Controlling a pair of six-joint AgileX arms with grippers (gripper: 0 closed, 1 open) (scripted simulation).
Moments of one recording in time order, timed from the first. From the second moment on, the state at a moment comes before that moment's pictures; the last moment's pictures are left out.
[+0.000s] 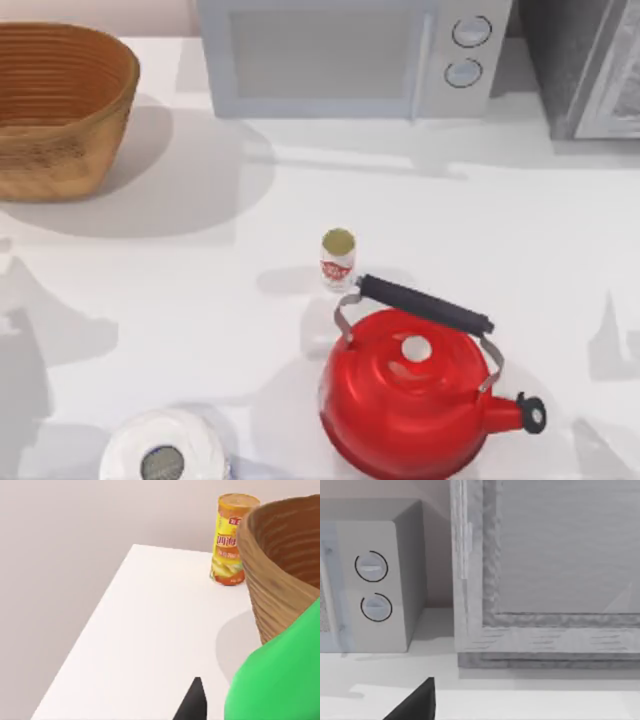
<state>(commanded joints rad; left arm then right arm) 0.50 1.63 0.47 0.93 0.33 0.06 0.00 0.00 0.00 0.00 0.00 0.00</state>
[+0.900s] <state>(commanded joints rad) 0.10 1.50 1.20 -0.01 0.12 0.05 0.00 0.00 0.00 0.00 0.00 0.00</state>
